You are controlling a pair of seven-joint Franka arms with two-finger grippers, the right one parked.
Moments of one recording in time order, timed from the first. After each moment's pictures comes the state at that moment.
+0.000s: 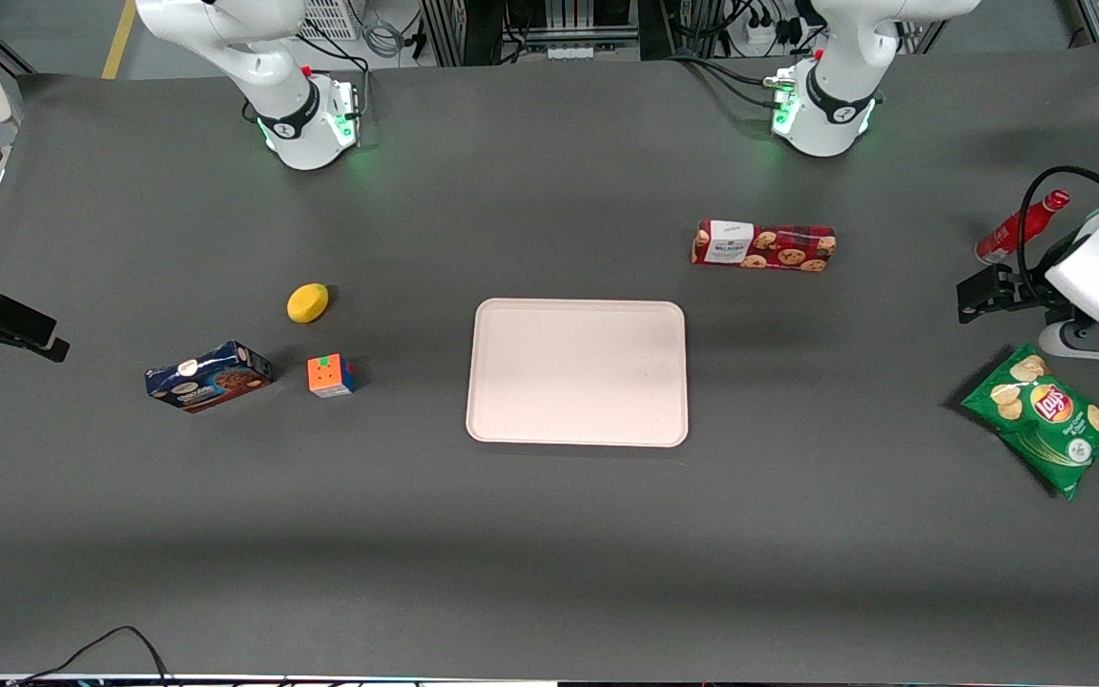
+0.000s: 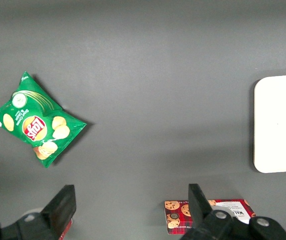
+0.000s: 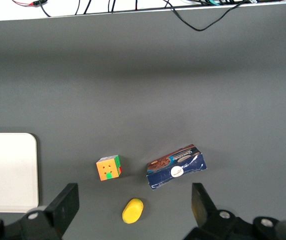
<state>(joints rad) -0.07 0.07 0.02 -1.64 0.02 1.69 0.07</state>
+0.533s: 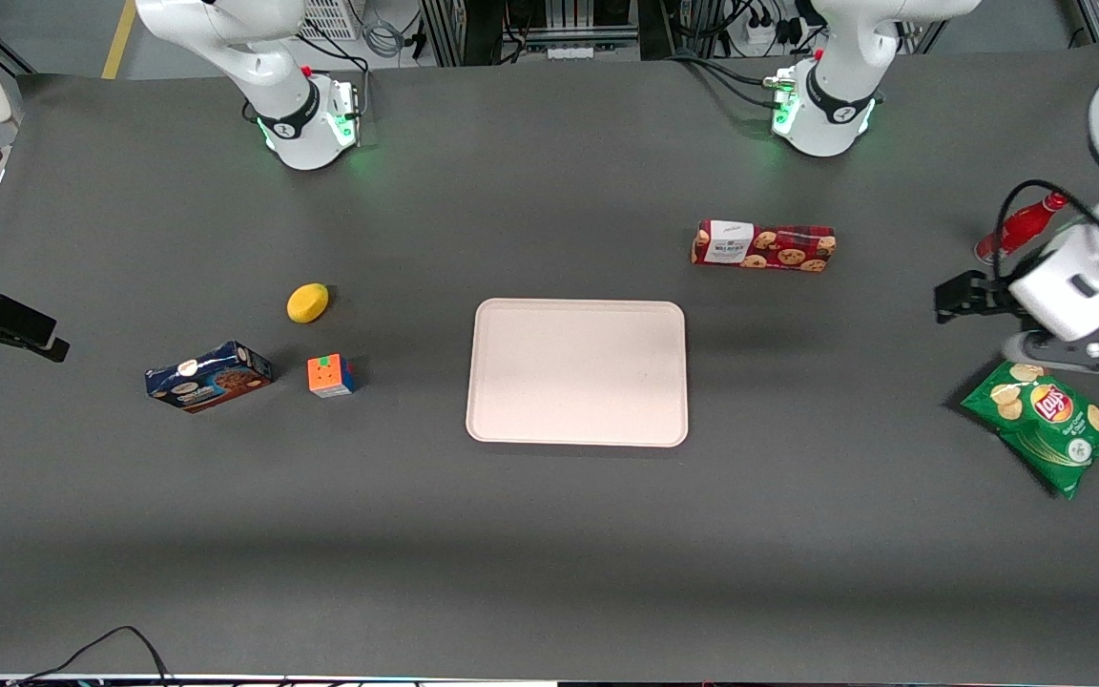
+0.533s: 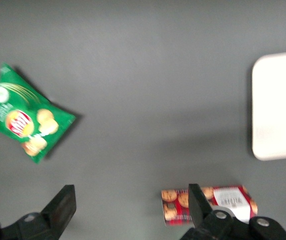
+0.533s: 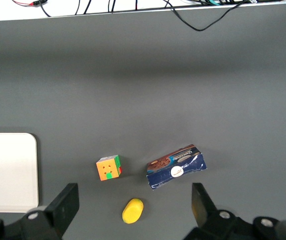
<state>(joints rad) -0.07 0.11 0.00 -1.64 0.02 1.65 0.08</state>
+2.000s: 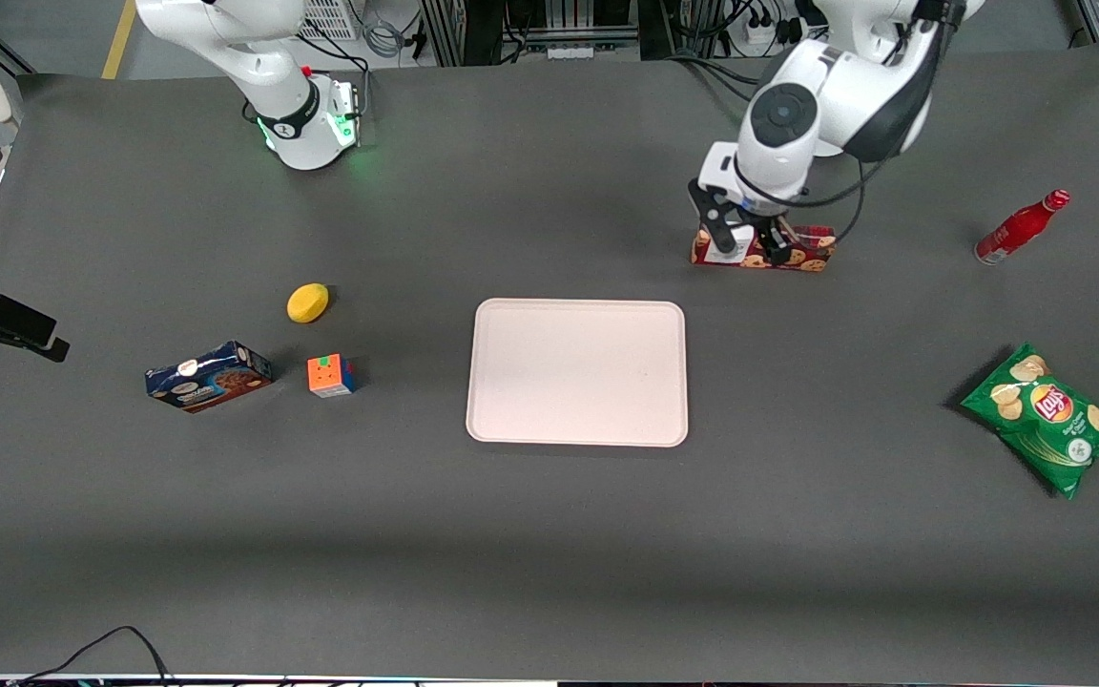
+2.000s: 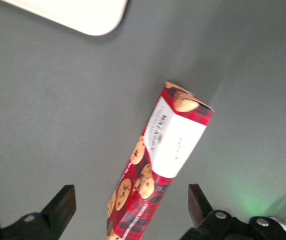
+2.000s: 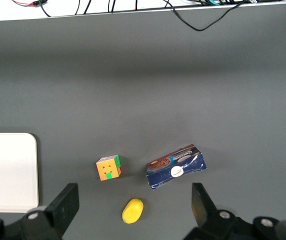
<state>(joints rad) -0.21 -0.18 -0.41 -2.54 0.02 2.17 0.62</state>
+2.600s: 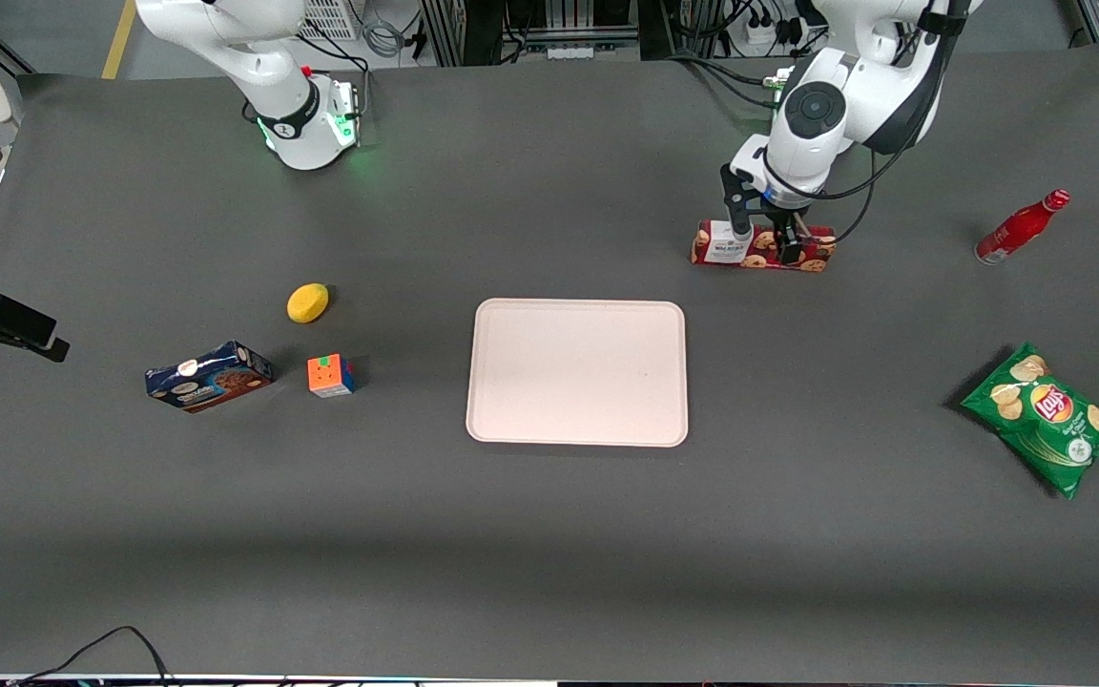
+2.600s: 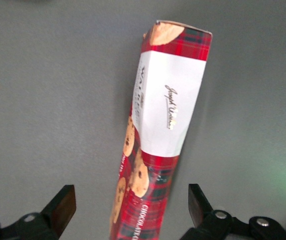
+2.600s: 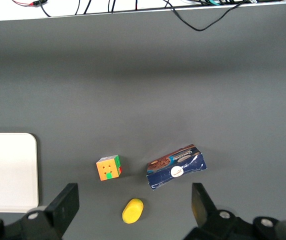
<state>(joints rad) -0.13 -0.23 -0.42 -2.81 0.00 2.49 0.92</state>
